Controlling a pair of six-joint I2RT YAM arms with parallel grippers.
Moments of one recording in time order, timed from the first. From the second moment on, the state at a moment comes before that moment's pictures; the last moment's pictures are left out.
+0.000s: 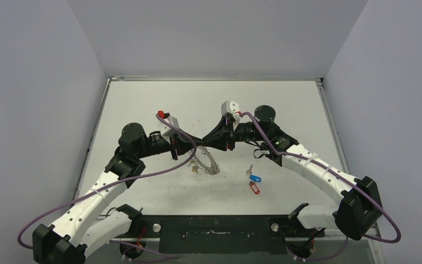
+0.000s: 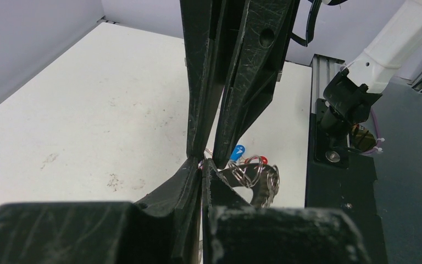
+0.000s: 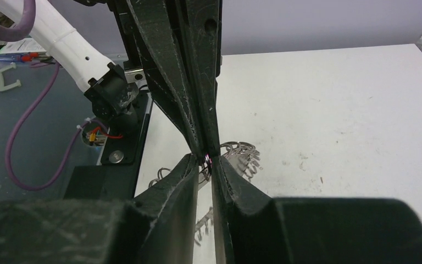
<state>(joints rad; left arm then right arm) -0.52 0.91 0.73 0.18 0.77 -0.09 0.66 1.28 0.96 0.25 -0.92 0.01</state>
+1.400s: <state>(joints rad) -0.52 0.70 0.71 0.16 0.60 -0.09 0.62 1.29 0.99 0.14 -0.93 -0.04</state>
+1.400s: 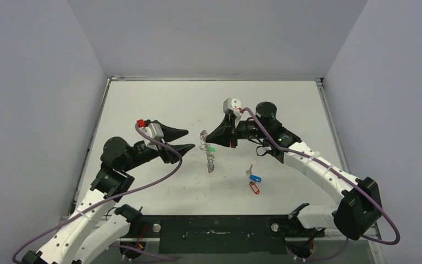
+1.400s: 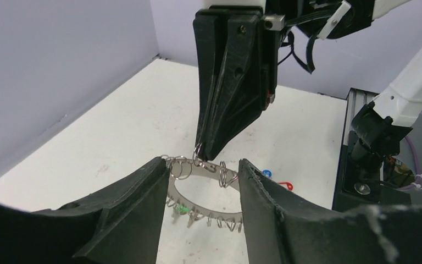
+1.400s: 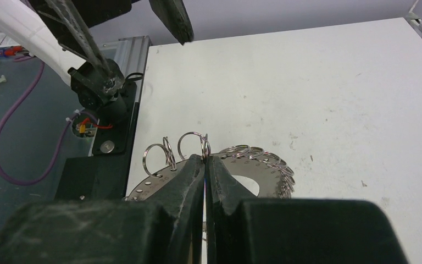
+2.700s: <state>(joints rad) -0.58 0.93 0.71 0.23 0.63 -0.07 0.62 1.28 0.99 0.13 -0.94 0.01</state>
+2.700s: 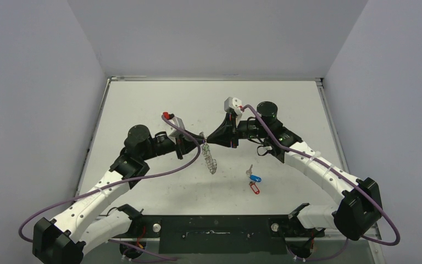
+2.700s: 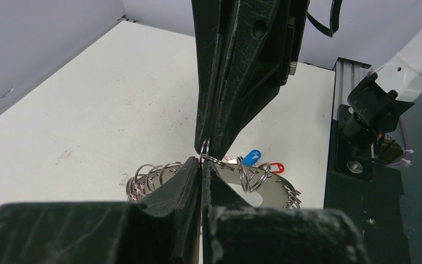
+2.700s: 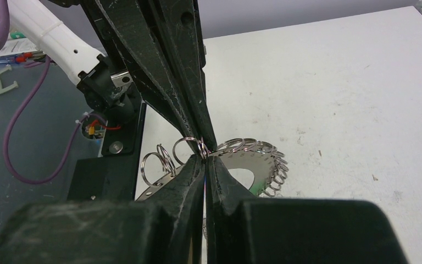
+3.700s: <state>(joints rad) -0.58 0.94 0.86 -0.11 0.69 0.12 0.62 1.27 1.16 -0.18 -0.93 -0.27</state>
